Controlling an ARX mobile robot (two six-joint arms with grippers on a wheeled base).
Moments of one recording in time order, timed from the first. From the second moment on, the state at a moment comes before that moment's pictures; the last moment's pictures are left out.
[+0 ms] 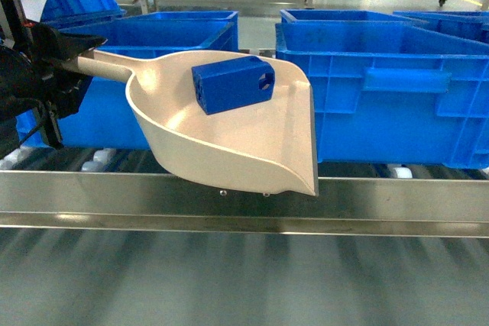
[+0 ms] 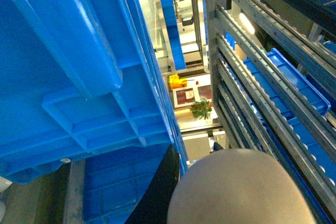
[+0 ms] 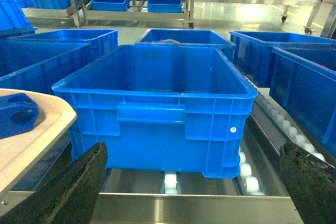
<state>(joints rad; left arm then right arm) -0.02 1.99 0.79 1.28 0.34 -1.41 0.18 1.02 0.30 0.71 0.18 -0.01</state>
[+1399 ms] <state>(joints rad) -0.02 1.99 0.79 1.28 0.34 -1.41 0.18 1.02 0.30 0.71 0.18 -0.01</state>
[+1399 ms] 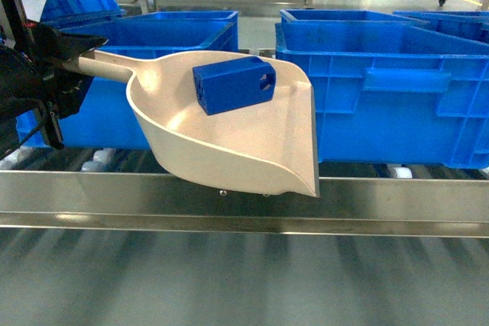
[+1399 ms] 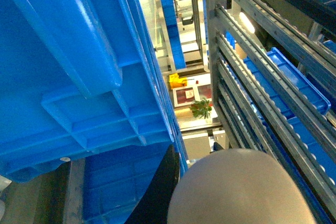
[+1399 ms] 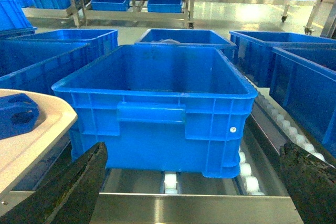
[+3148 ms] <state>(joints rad) -0.01 1.90 0.72 1.28 0.35 -1.37 0.18 1.02 0.30 0.71 0.18 -0.01</state>
